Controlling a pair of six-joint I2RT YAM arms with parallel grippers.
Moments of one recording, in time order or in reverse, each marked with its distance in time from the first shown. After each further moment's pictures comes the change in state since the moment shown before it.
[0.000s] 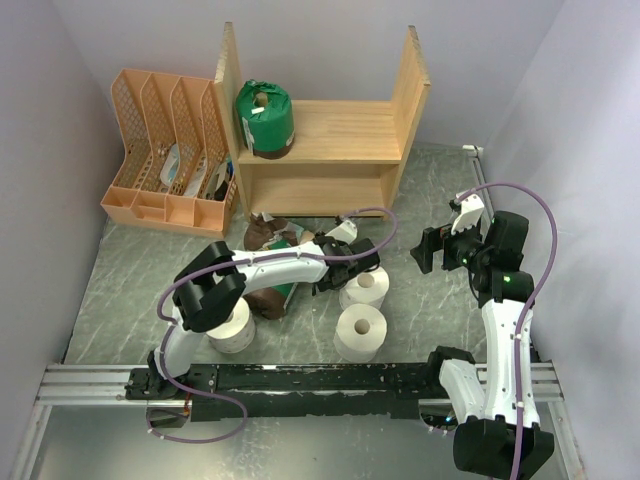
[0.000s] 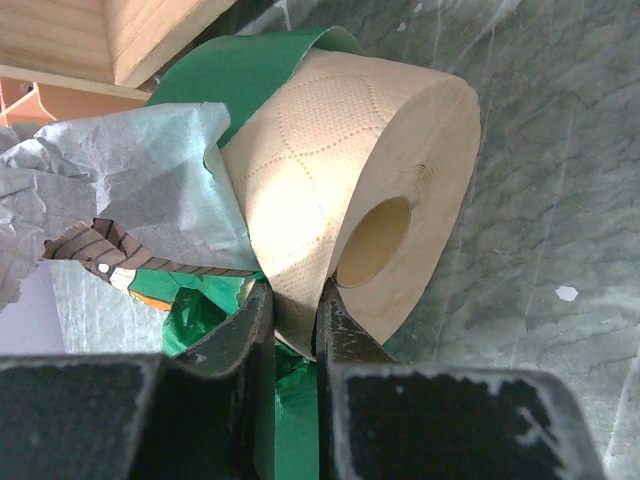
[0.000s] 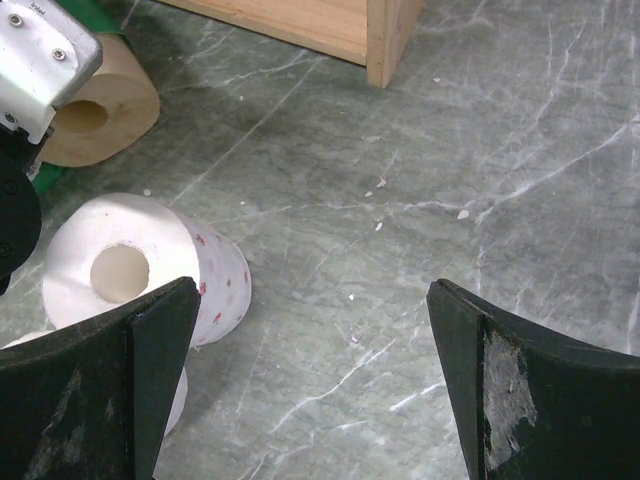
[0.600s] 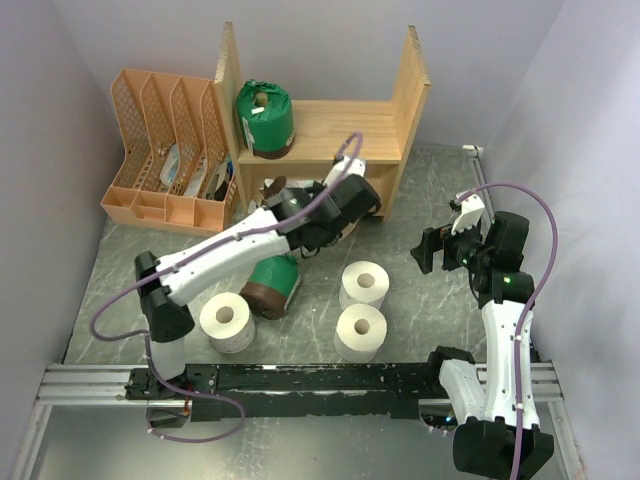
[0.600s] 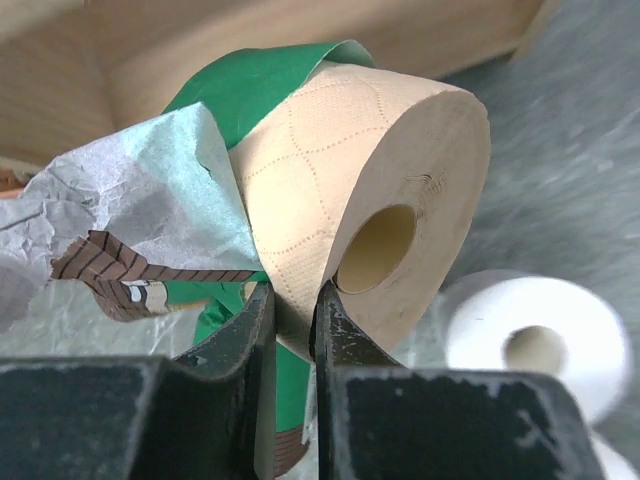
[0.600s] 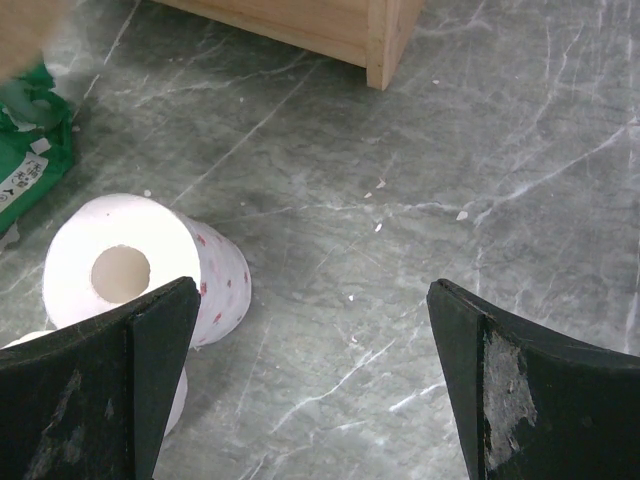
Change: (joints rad) left arm 0.000 -0.188 0.369 -0.130 0.208 0.058; right arm 0.000 -0.006 0.000 0.000 0.000 0.000
